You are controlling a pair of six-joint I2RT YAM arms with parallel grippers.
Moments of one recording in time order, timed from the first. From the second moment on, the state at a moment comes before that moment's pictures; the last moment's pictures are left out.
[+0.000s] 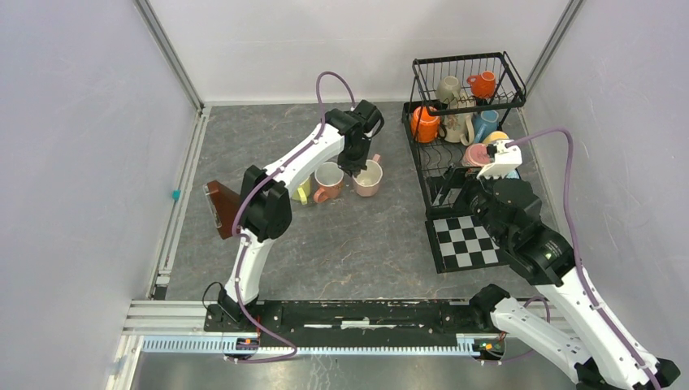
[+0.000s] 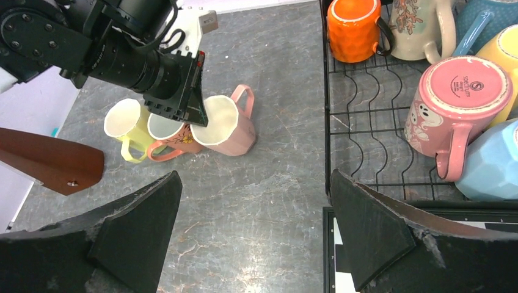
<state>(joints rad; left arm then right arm) -0.67 2.22 2.12 -1.11 -0.11 -0.38 0.61 0.69 0.98 -0.53 0.32 0.41</state>
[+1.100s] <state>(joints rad) -0.64 2.23 2.13 -1.13 -0.10 -0.35 0.61 0.72 0.94 -0.51 0.30 0.41</state>
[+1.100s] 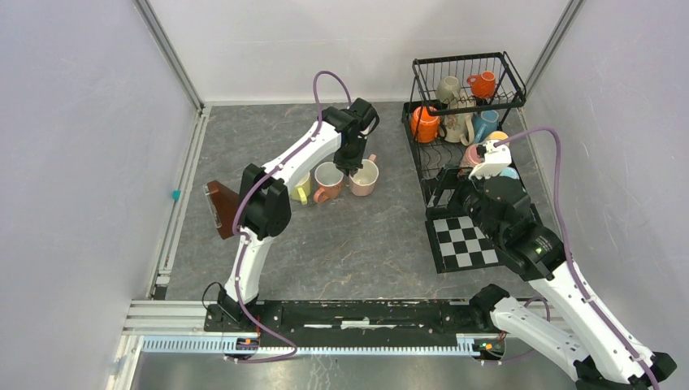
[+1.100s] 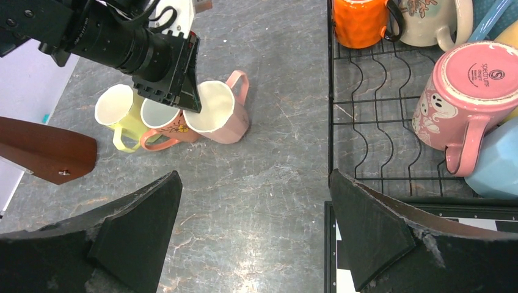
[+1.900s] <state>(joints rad) -0.63 2.23 2.19 -1.13 -0.10 -0.33 0.61 0.74 0.93 -0.51 0.29 0.41</state>
